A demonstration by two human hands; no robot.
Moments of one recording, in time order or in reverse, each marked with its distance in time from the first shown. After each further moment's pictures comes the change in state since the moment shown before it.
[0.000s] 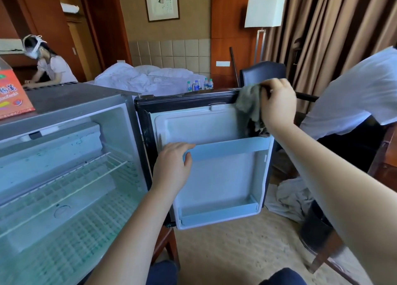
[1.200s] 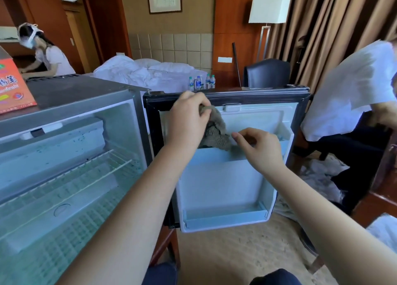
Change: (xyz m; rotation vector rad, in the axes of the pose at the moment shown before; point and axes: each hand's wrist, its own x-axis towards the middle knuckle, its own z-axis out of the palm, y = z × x) left_hand 0.078 0.035 -0.033 -0.141 0.239 0.096; right_hand -0.096 -0.035 0.006 0.245 -0.442 0.118
